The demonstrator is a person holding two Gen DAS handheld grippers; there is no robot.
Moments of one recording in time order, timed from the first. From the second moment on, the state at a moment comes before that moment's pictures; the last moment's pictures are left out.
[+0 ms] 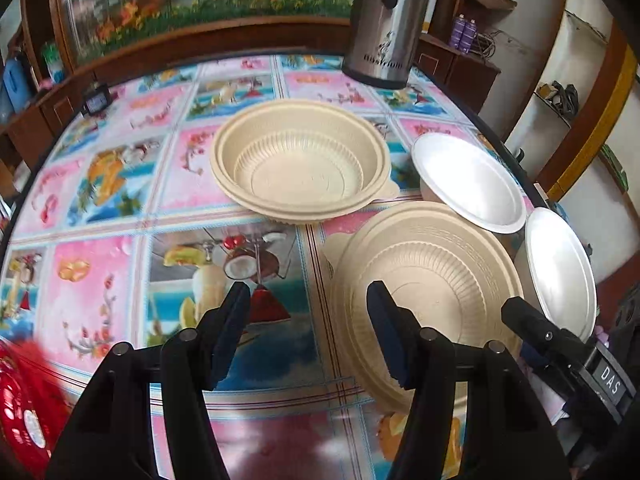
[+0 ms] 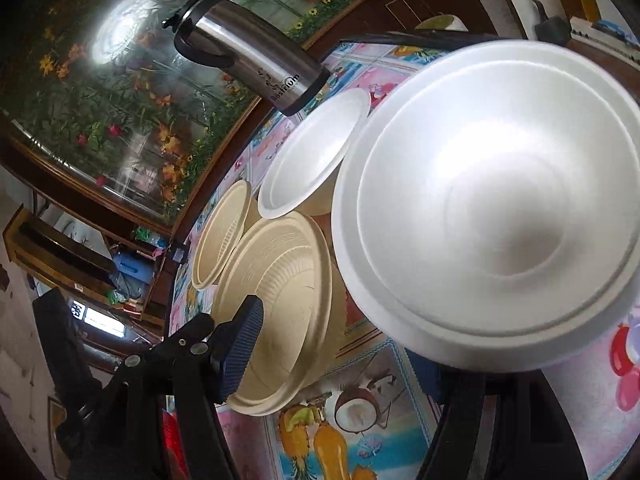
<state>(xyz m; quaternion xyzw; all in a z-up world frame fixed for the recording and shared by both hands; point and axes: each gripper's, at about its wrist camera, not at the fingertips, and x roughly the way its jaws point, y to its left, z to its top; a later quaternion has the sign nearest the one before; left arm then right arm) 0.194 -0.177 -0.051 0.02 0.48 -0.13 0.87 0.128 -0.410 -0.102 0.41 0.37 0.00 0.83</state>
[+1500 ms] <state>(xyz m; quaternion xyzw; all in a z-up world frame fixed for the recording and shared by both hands) 0.142 -0.136 -0.059 -0.03 0.52 -0.16 0.84 0.108 -0.361 -0.090 0.37 0.39 0.01 0.84</state>
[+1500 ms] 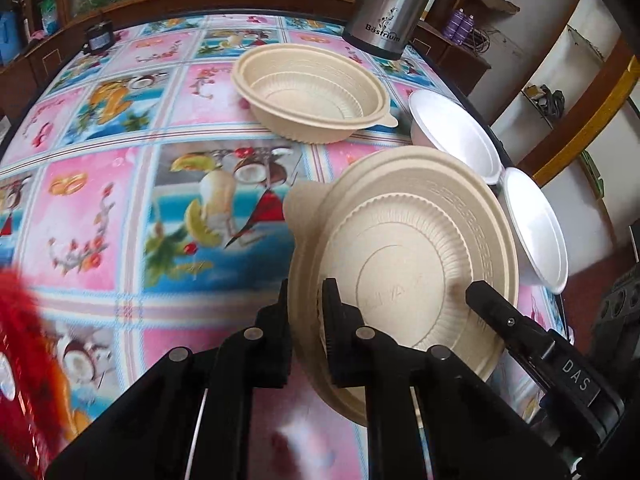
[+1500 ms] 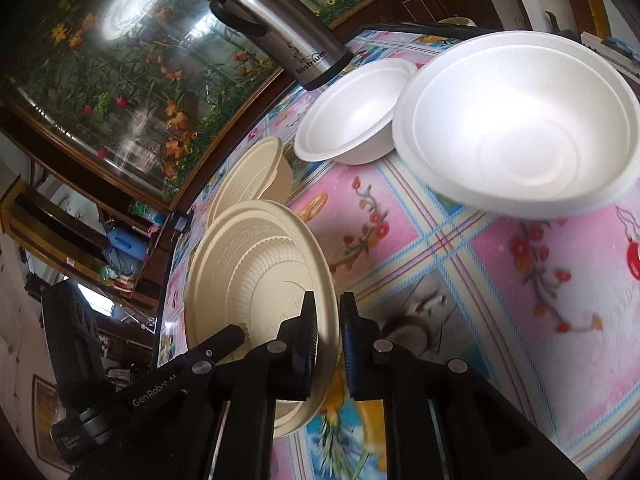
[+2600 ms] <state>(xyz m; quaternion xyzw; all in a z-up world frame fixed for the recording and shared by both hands) 0.018 0.091 -0.021 -0.08 0.43 0.01 0.90 0.069 -0.137 -0.044 0.26 0.41 0.21 0.85</state>
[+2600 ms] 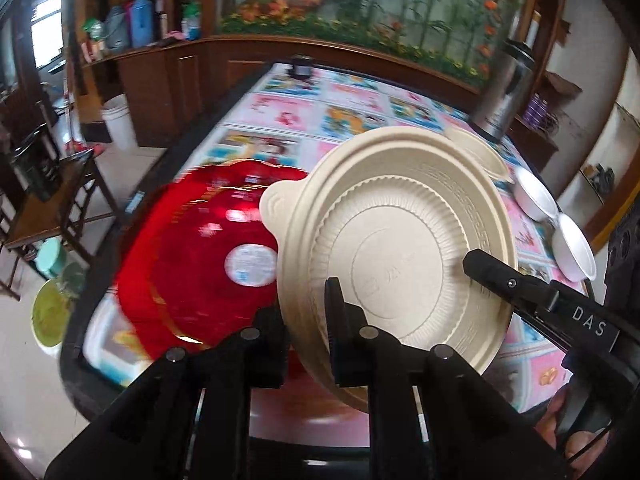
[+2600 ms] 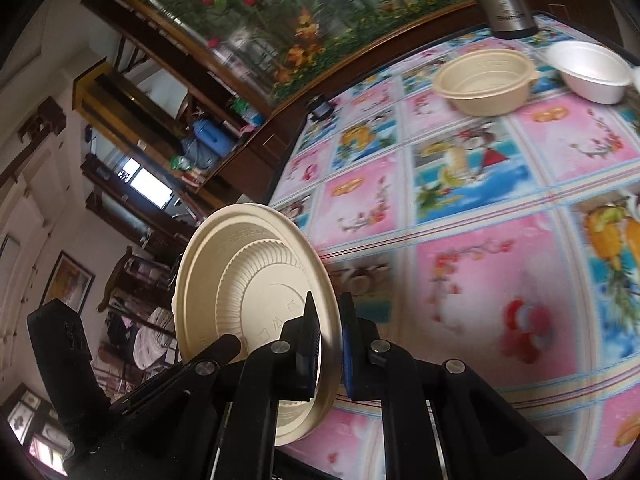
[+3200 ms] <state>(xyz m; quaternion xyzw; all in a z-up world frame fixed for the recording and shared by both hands) 0.033 0.172 -0.052 -0.11 0.45 0.08 0.88 0.100 -0.029 -0.061 0.21 0.45 0.25 0.83</state>
